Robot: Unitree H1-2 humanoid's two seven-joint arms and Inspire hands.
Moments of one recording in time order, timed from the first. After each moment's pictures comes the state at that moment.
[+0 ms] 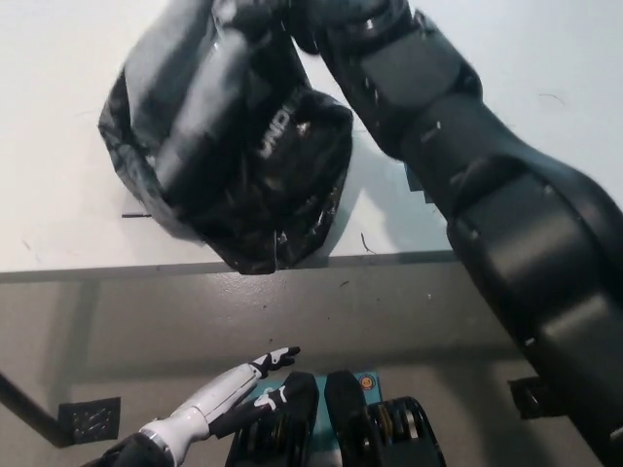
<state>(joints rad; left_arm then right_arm) -0.18 0.32 -0.34 0.07 0.33 0.04 -0.35 -1.54 0.06 0.28 1.42 0.10 0.21 0.17</state>
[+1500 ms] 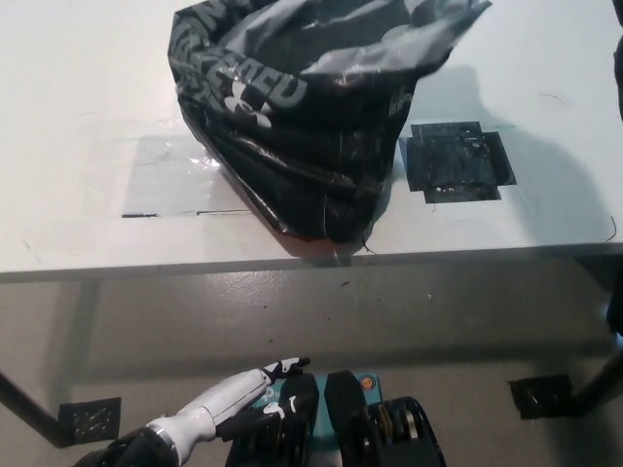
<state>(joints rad) -0.21 0.35 -0.39 0.07 0.36 0.05 -0.40 -1.81 -0.20 0.10 1.06 0.01 0.35 0.59</state>
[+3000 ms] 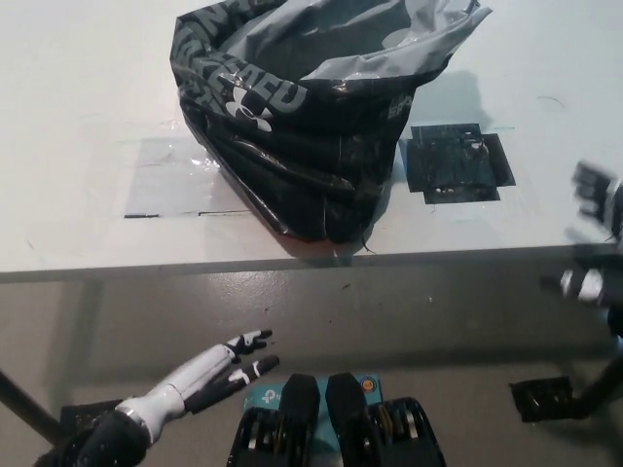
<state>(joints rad) -0.23 0.34 -0.26 0.13 0.32 0.05 -0.39 -0.23 -0.31 -0.24 -0.25 0.02 0.36 0.50</state>
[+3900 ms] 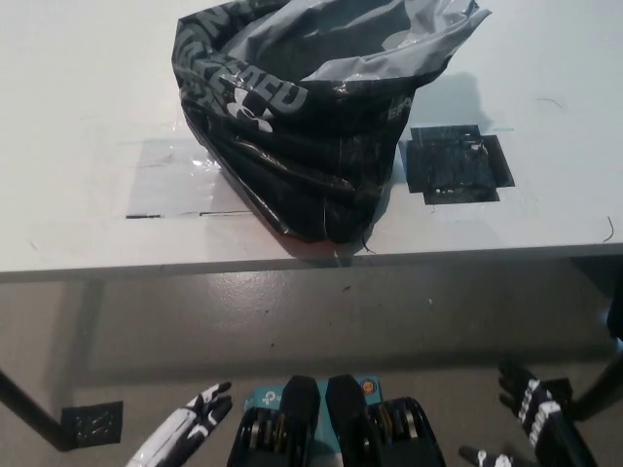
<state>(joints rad) 0.04 0.24 -0.08 0.13 0.25 -0.01 -0.34 0.17 0.00 -0.18 -0.02 -0.01 -0.06 0.39</state>
